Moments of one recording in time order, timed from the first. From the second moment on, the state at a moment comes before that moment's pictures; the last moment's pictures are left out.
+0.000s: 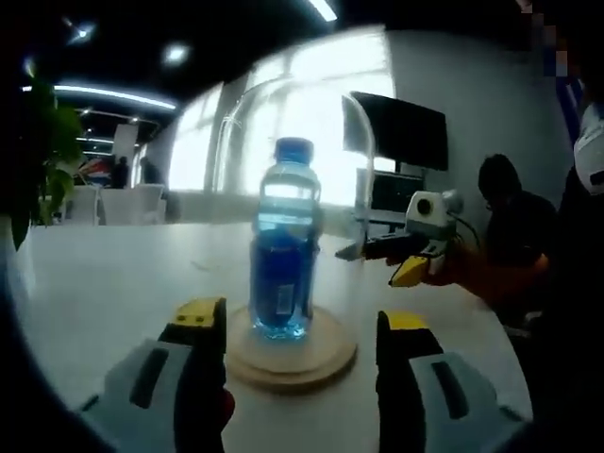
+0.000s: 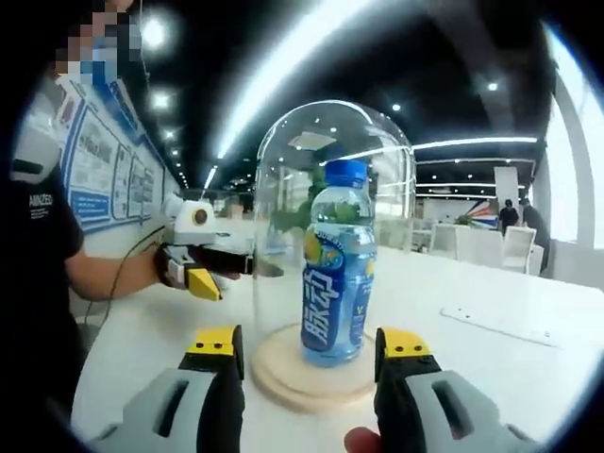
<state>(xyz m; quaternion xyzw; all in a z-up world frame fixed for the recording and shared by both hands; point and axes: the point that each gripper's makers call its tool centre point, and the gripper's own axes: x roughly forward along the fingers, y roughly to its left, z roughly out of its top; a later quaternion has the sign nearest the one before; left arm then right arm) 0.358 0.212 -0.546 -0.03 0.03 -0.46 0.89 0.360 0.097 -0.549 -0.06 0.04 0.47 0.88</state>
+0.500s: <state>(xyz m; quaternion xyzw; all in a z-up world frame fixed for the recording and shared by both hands) 0.339 0.225 -0.536 -0.01 0.00 -0.42 0.91 0.340 0.078 -0.547 -0.01 0.01 0.43 0.90</state>
